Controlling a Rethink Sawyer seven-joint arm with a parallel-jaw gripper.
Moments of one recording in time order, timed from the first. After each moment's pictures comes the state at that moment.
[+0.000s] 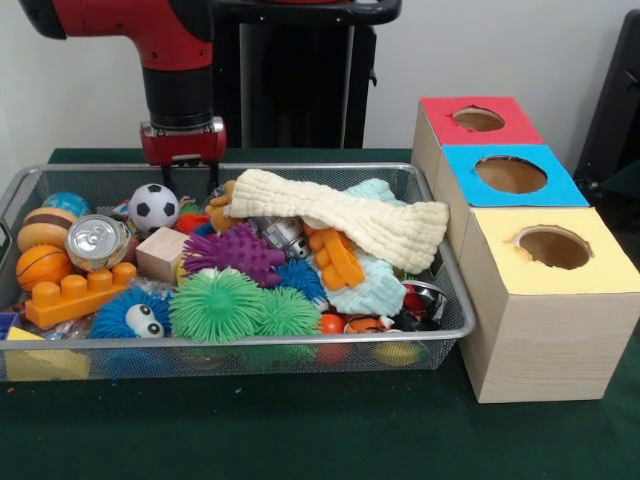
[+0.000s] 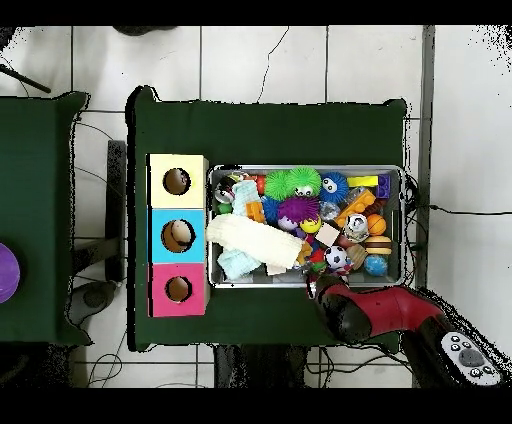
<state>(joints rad) -0.87 -0.53 0.30 1.92 -0.95 0.18 1.72</state>
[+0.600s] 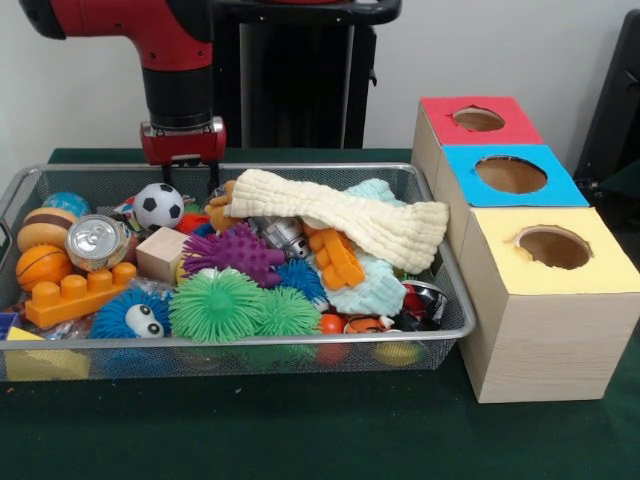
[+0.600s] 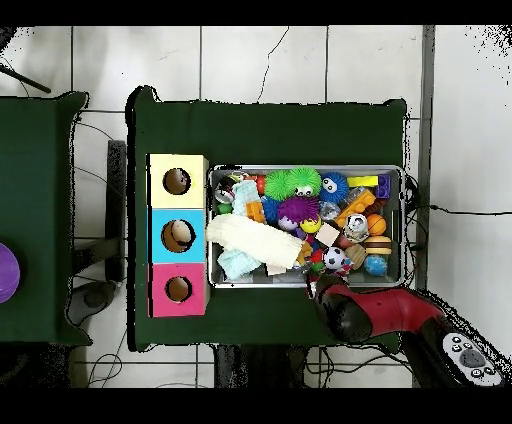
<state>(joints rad) -0.87 -0.53 0.29 1.92 -0.92 0.18 1.72</state>
